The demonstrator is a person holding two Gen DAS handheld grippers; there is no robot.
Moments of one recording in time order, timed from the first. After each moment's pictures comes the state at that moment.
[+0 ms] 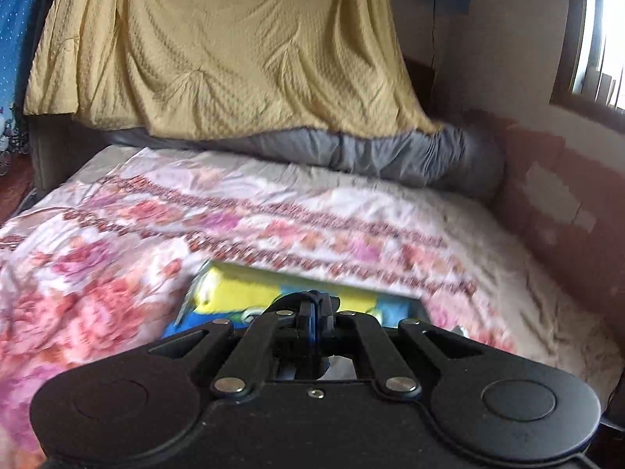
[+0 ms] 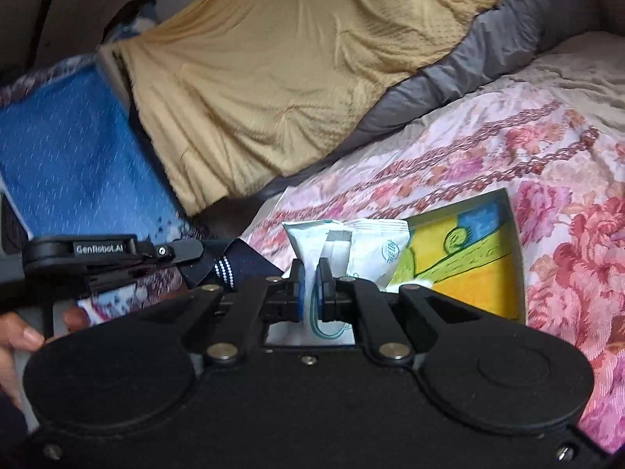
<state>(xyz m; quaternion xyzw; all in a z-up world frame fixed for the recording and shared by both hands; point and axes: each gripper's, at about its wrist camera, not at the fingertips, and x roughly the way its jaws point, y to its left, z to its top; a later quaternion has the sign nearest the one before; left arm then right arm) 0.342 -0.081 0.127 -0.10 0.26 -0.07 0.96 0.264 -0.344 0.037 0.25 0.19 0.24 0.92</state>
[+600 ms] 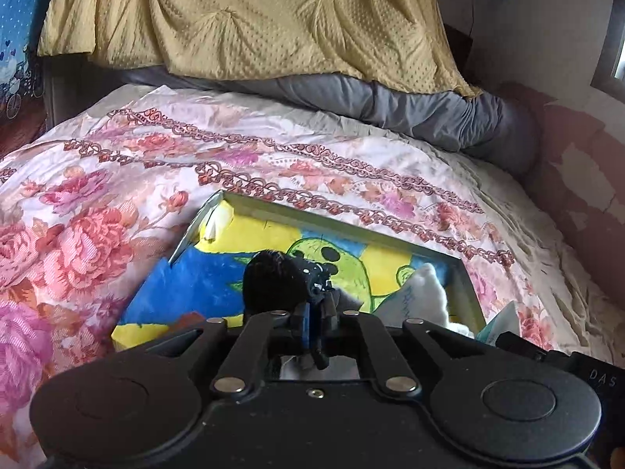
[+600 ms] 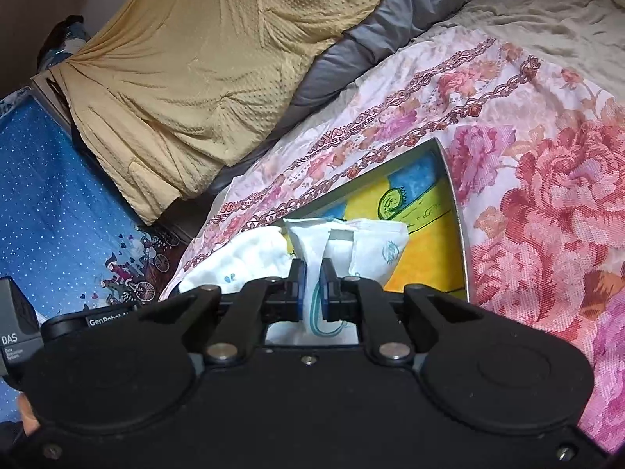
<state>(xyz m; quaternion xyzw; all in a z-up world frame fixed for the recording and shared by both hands) 0.374 -0.075 0.056 -0.13 0.33 -0.03 0.93 0.288 -0.368 -0.006 0.30 0.26 0.18 0.90</state>
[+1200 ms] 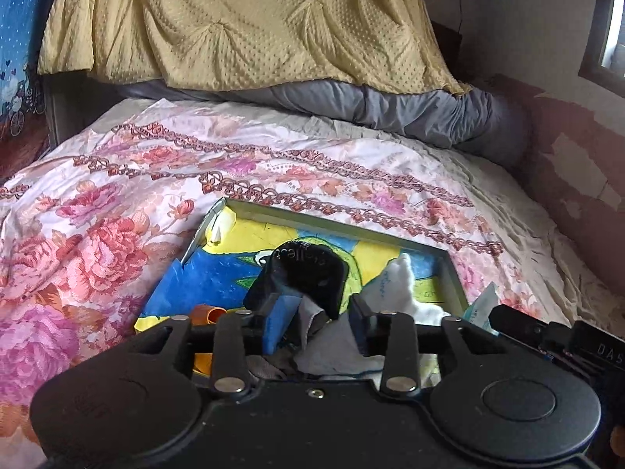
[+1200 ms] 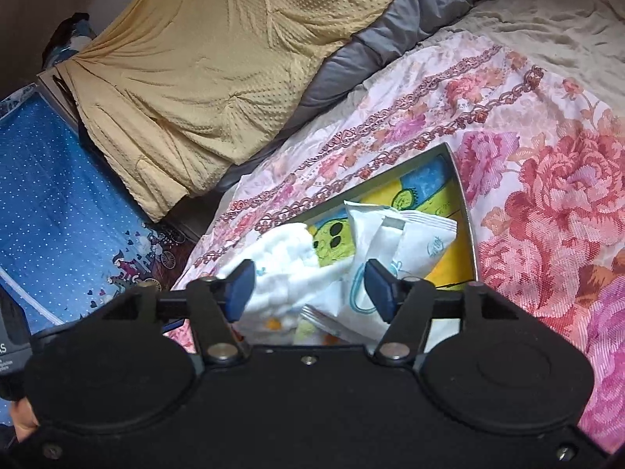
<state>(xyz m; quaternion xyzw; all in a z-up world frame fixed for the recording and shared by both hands) 0.338 -0.084 0.085 -0.10 0.33 -0.04 0.94 0.278 -0.370 0.019 0.30 0.26 0.19 0.90</state>
